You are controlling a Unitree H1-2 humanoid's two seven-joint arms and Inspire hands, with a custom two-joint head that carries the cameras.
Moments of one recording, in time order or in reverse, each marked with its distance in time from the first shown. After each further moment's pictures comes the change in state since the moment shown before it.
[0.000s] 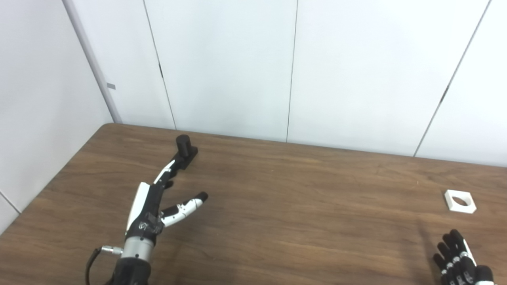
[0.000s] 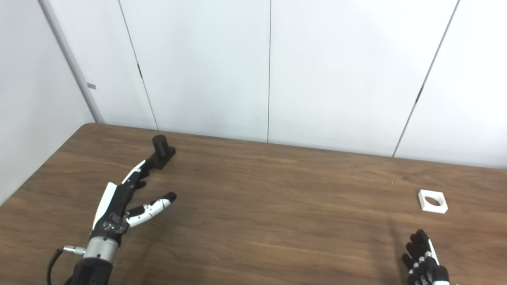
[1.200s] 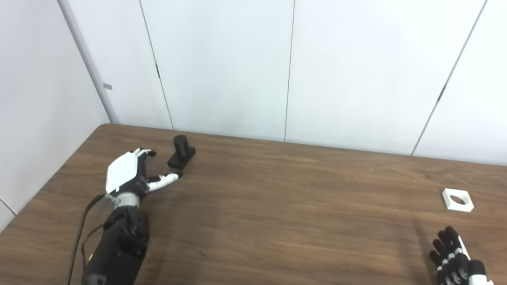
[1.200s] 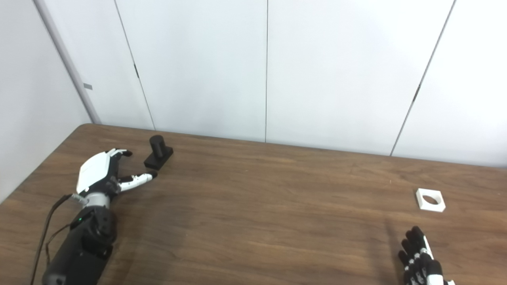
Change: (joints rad) left arm -0.321 0.198 -0.107 0.537 0.359 0.110 0.108; right arm -0.007 0.005 0.007 -0.001 -0.007 0.007 -0.005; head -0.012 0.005
